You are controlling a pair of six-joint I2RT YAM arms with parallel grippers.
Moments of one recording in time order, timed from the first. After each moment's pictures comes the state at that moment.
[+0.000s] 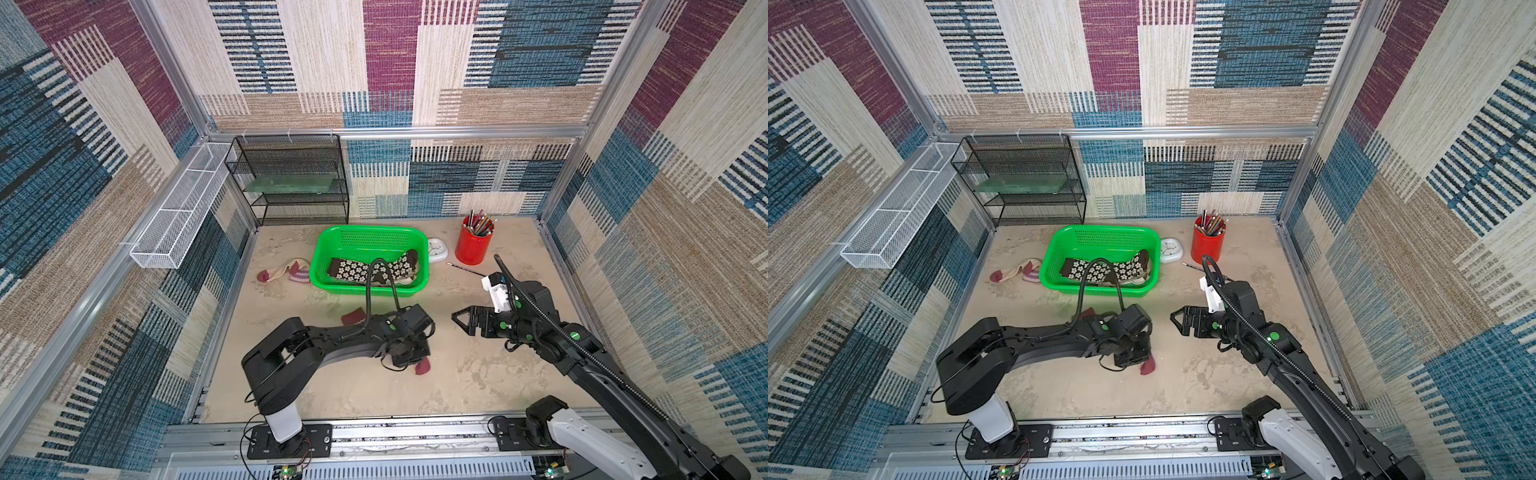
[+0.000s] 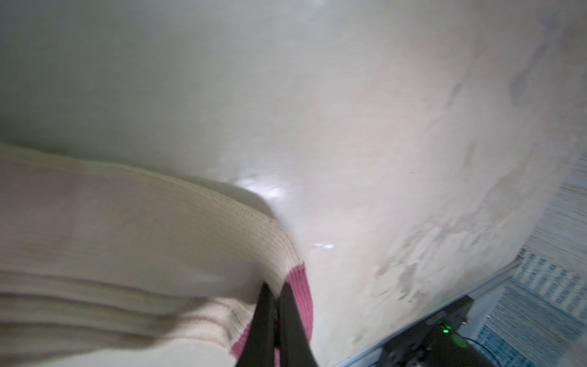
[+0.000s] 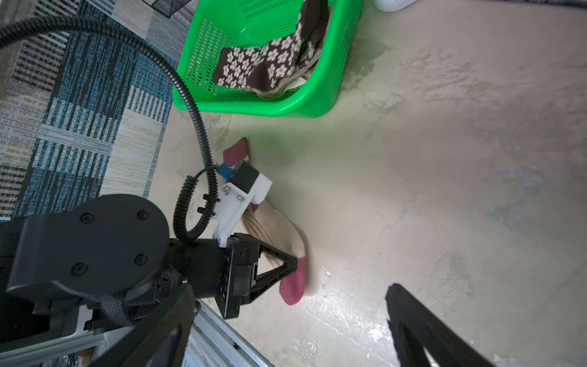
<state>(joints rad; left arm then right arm) -1.00 1.78 1.09 -0.39 0.14 -1.18 0.39 0.83 0.76 -0.64 -0.35 0.51</state>
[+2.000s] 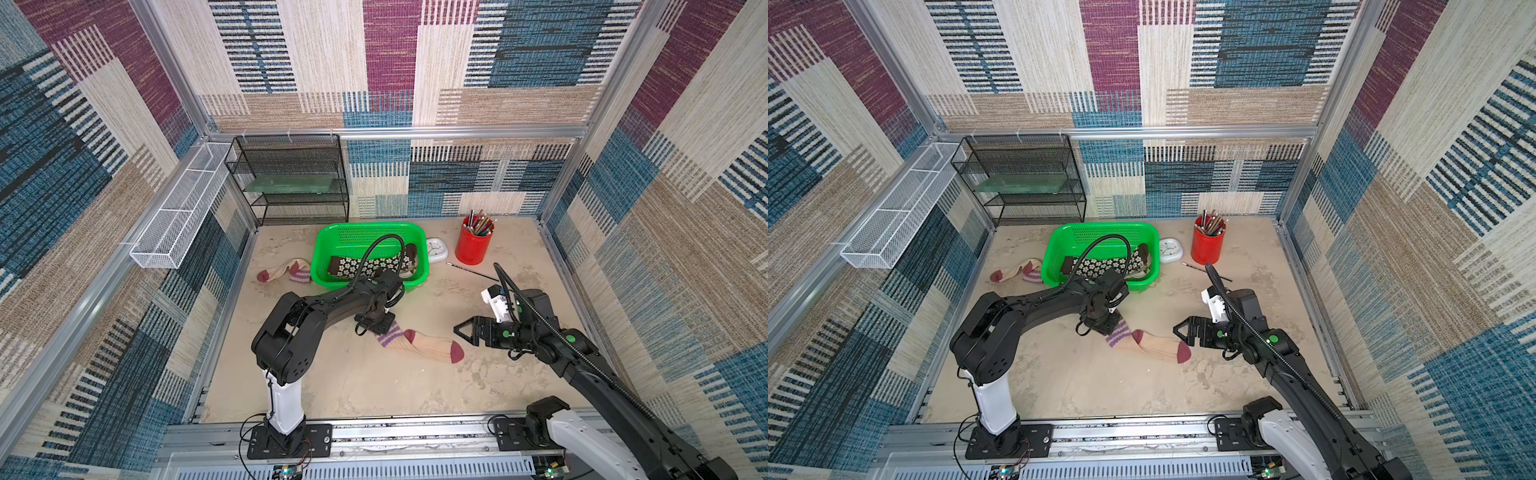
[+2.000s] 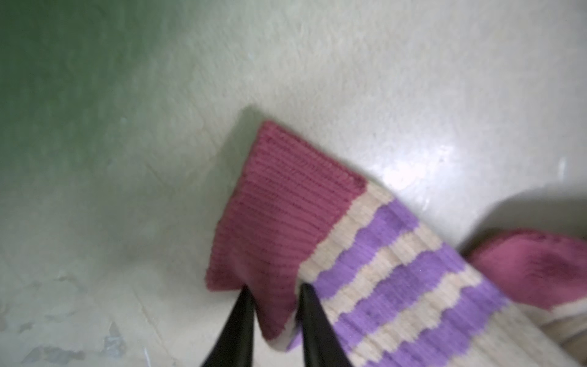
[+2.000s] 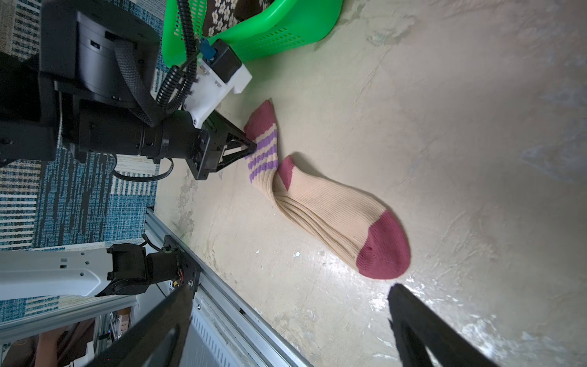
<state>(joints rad) -0.66 1.89 1.24 -0.80 -0.05 -0.16 0.31 0.84 0.64 -0.63 -0.56 0.48</state>
